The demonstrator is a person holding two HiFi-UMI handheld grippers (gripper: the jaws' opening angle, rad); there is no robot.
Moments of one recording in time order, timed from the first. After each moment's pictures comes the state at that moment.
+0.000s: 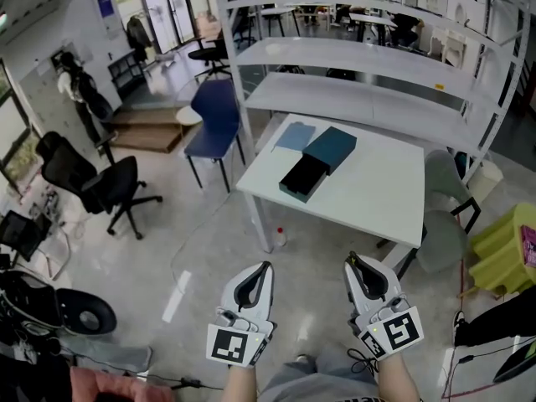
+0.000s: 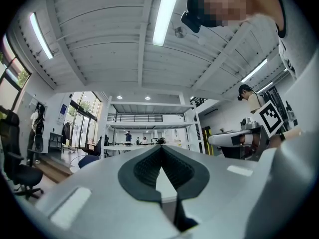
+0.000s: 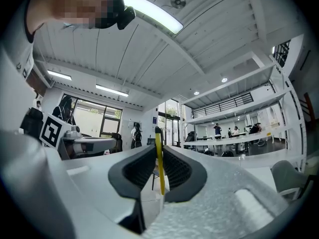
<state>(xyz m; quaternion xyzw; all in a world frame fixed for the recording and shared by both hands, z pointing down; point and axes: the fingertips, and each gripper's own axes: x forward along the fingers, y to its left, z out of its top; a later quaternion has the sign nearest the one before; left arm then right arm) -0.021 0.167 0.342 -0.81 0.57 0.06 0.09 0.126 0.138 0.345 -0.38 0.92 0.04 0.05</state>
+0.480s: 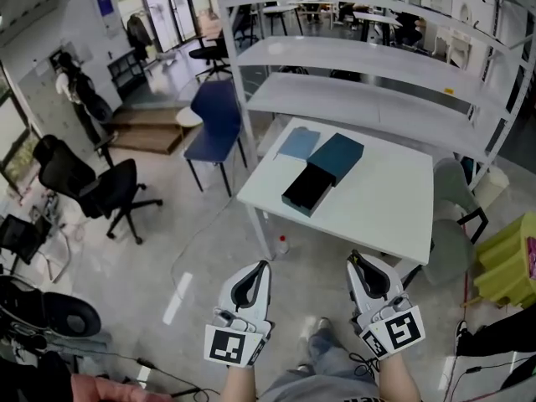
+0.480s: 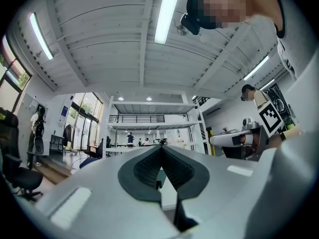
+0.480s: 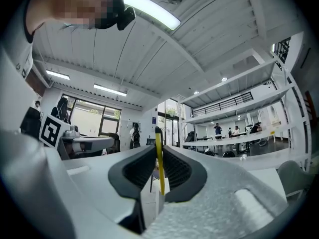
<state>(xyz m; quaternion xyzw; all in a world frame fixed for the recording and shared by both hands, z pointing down) -0.043 0.103 0.339 -0.81 0.58 0.06 0.09 0.111 0.069 0.345 -0.38 0.92 0.04 0.05</state>
